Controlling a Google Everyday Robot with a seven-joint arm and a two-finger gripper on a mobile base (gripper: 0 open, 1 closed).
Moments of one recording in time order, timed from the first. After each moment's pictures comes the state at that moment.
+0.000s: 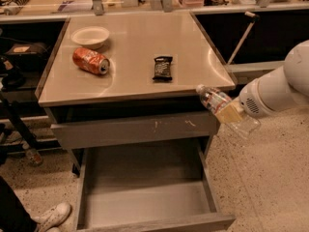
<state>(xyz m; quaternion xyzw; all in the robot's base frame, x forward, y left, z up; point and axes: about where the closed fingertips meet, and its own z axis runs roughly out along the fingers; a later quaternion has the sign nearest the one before) 0.524 -0.216 0.814 -0.31 0.91 0.04 0.28</state>
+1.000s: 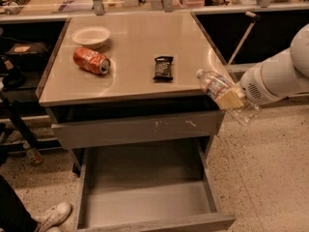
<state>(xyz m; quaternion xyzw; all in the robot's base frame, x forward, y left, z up) 0.538 -0.215 0.851 -0.31 0.90 0.03 0.31</state>
